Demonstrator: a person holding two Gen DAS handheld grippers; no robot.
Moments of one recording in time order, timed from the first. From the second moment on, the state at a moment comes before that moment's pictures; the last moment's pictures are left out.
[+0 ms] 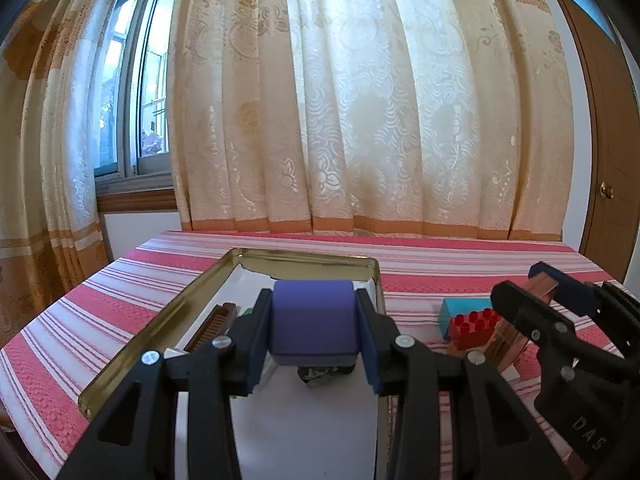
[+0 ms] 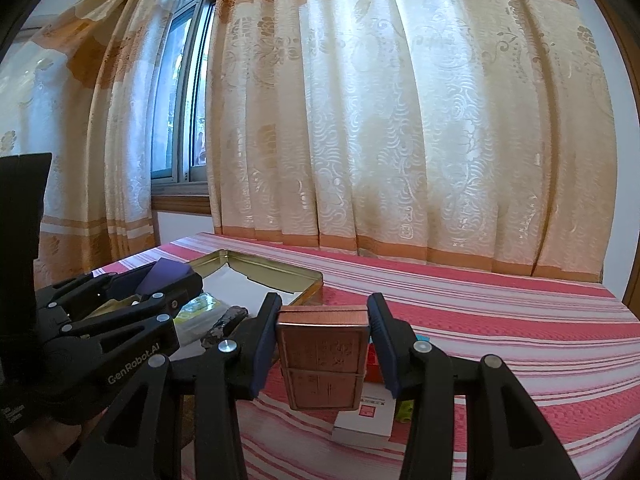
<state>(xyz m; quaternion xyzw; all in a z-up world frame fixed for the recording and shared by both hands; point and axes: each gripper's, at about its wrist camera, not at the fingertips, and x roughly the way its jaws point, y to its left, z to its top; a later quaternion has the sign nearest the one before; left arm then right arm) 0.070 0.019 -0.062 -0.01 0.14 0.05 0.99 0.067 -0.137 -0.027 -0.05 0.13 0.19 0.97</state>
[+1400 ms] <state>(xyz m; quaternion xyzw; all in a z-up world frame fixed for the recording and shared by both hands) 0.065 0.056 -0.062 -0.02 0.14 0.06 0.99 0.064 -0.102 -0.029 -0.07 0.13 0.22 0.96</state>
